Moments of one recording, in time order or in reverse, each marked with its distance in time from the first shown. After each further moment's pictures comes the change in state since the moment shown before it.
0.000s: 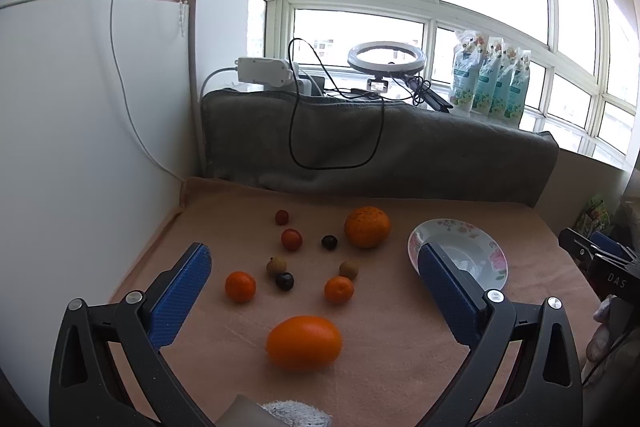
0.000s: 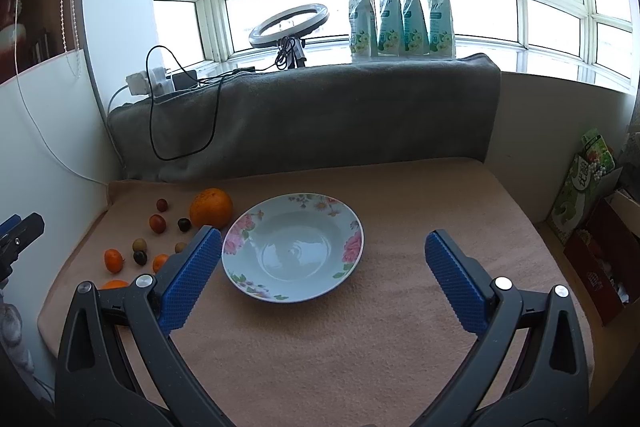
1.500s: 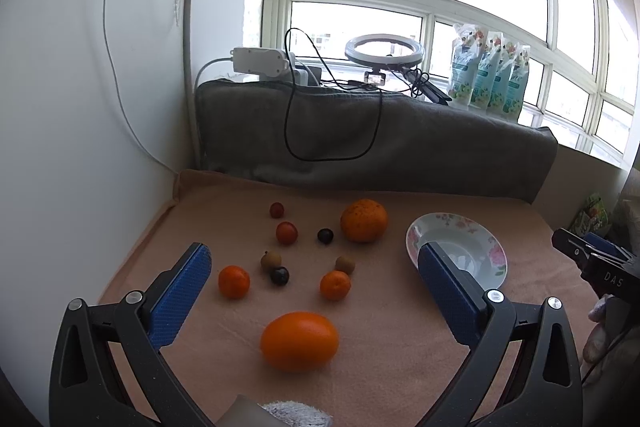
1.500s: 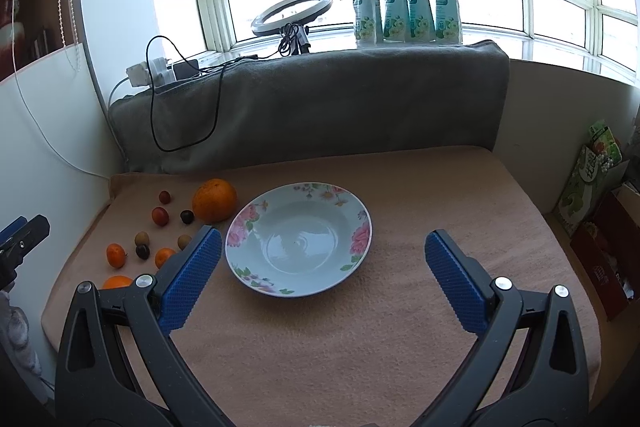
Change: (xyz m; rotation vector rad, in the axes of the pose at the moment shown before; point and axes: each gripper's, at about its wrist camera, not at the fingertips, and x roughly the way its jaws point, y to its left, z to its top) left arm 0.008 0.002 -0.004 -0.005 0.023 -0.016; right arm 0.014 0.005 -0.006 0.005 0.042 0.019
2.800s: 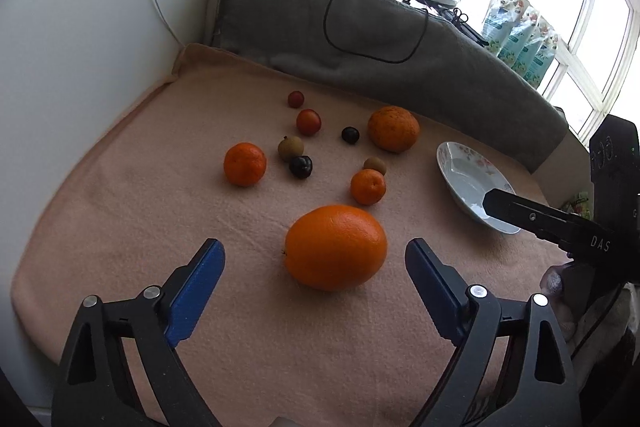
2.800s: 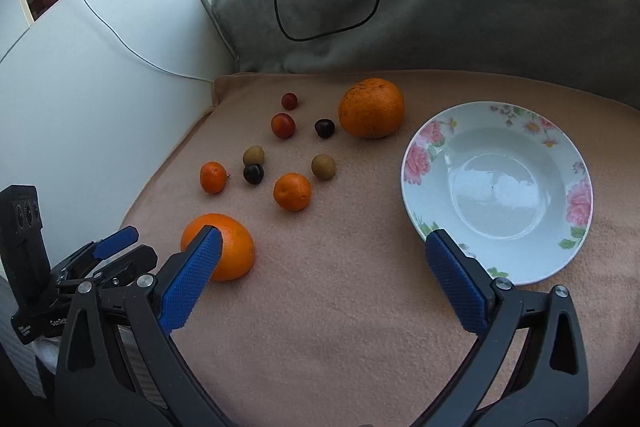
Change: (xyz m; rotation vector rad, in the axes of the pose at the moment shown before) left arm 0.039 0.061 -0.075 -0.191 0.270 -0.119; right arm 0.104 0.104 -0.032 -0.118 0.367 0.472
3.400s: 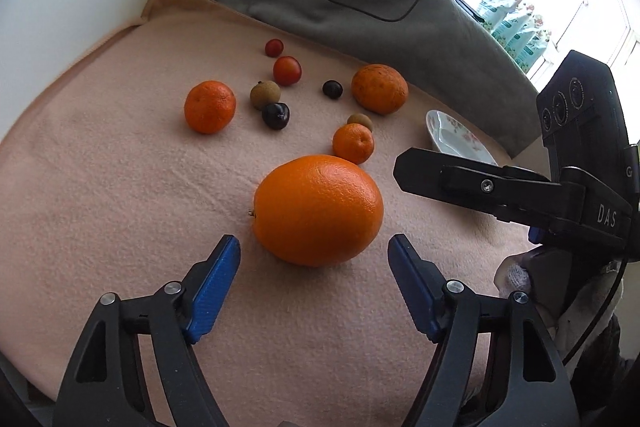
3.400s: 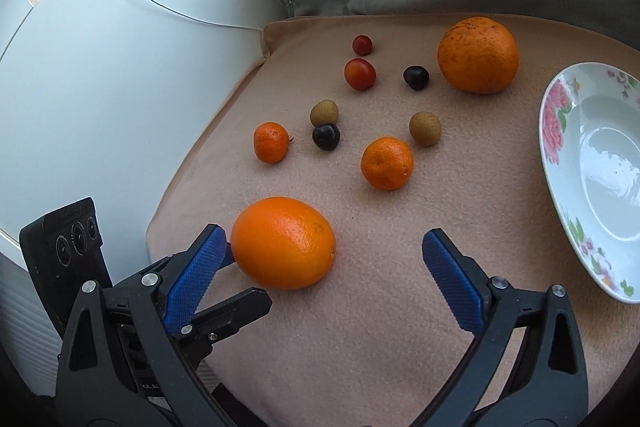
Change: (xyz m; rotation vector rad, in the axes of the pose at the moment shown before) left arm 0.035 0.010 -0.013 -0.049 0.102 -0.116; right arm 0.065 0.038 0.007 -0.005 0.166 0.188
